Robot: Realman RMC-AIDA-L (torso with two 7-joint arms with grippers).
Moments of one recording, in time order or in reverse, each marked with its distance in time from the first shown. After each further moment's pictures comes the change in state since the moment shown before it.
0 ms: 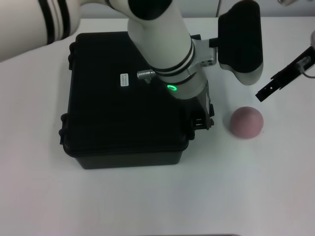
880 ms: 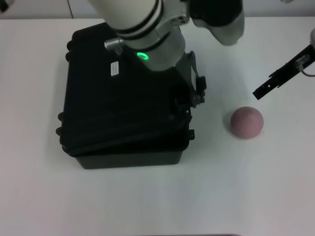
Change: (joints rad) left arm 0.191 0.005 -0.368 0.400 0.233 -0.367 0.043; right arm -0.003 -0.004 0.014 0.000 0.026 0.000 -0.024
